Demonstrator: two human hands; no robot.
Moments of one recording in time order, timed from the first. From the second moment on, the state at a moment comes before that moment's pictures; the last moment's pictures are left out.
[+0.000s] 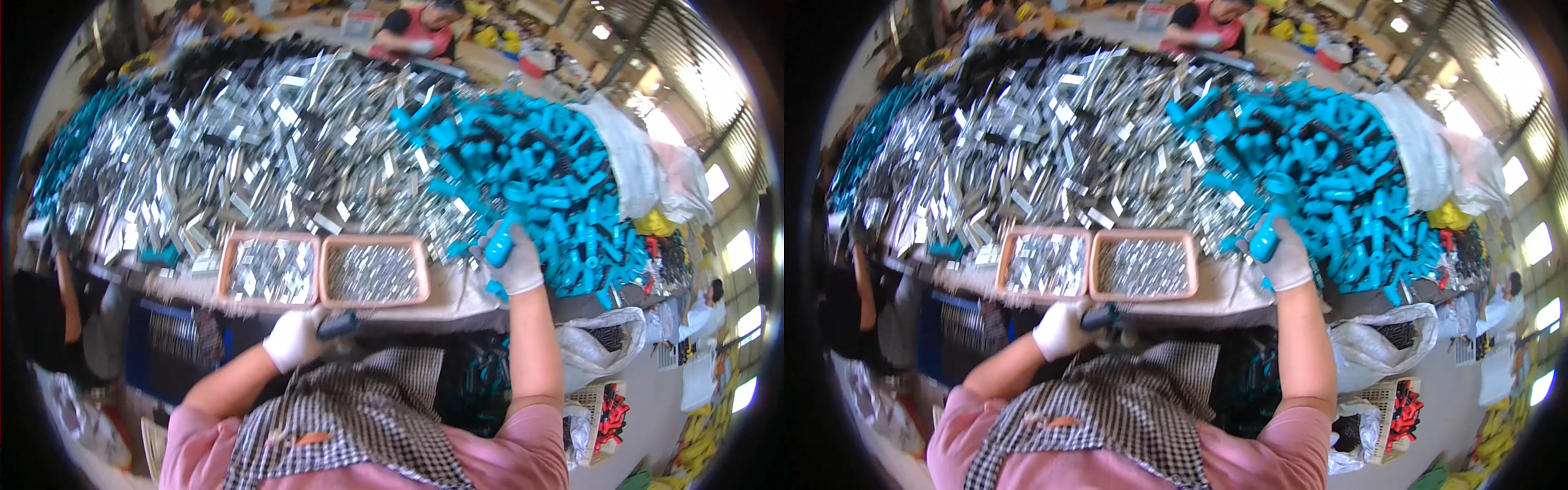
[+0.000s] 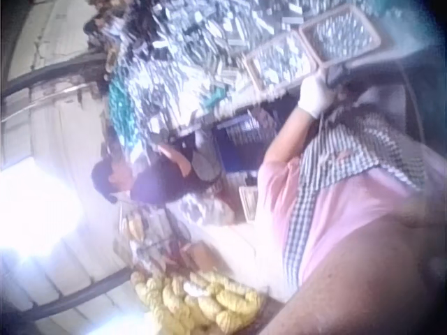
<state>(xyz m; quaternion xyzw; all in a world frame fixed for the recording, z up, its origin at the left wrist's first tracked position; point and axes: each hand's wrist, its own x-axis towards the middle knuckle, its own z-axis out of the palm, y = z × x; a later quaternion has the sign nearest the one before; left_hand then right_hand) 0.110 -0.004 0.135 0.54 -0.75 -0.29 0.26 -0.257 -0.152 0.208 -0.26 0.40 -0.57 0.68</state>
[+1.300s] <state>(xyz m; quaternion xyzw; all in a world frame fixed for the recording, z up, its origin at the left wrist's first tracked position) 0.122 0.027 0.154 0.47 -0.85 -0.24 0.07 -0.151 -0.002 0.207 -0.87 0.32 -0.14 0.35</state>
